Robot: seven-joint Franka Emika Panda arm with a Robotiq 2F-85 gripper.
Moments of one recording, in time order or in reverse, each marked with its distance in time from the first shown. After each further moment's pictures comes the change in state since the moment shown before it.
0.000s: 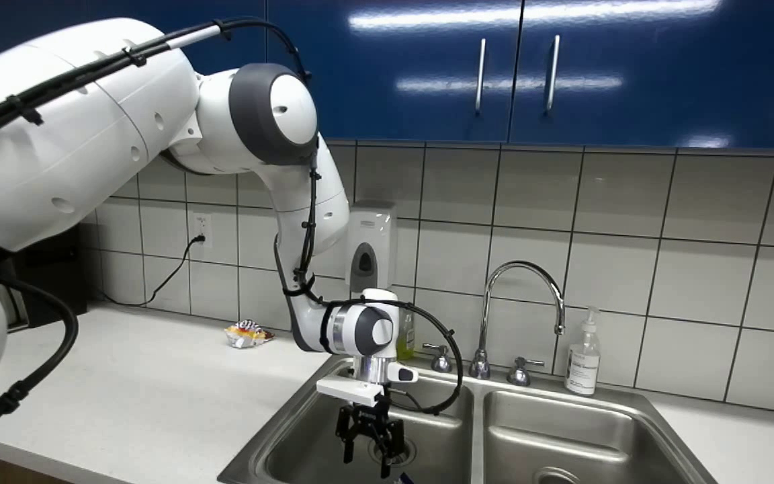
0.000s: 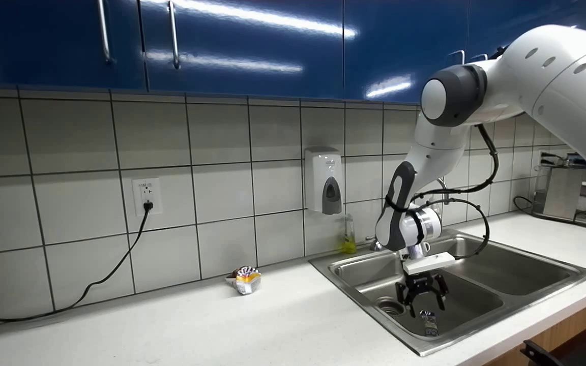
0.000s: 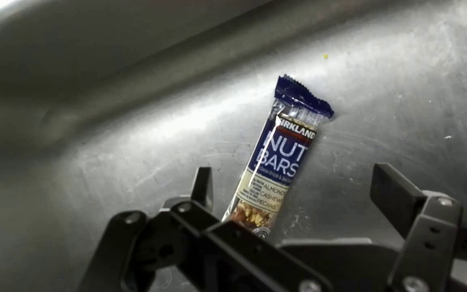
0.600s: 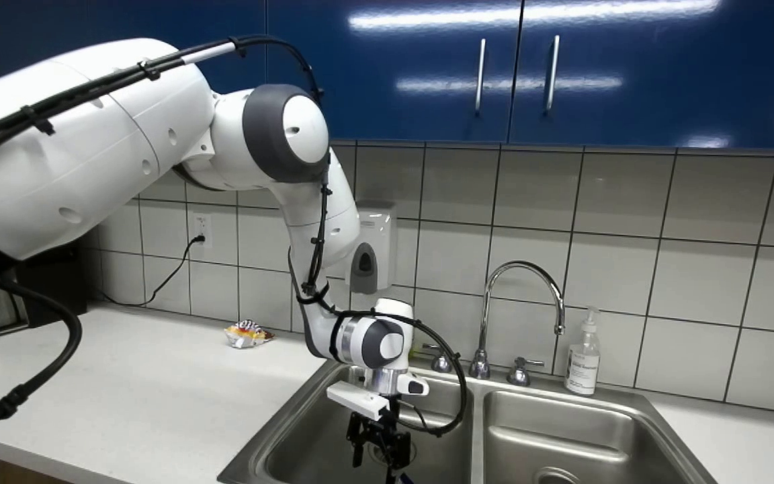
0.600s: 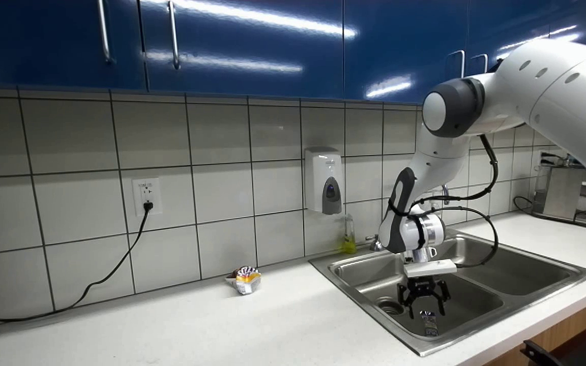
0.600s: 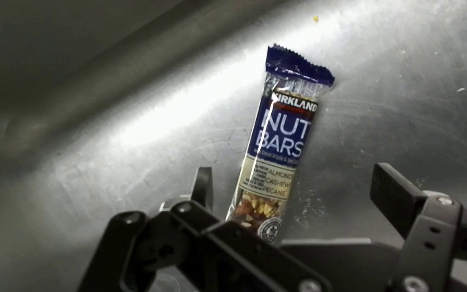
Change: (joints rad) arm -0.043 0.066 0.008 0.064 0.108 0.026 0.003
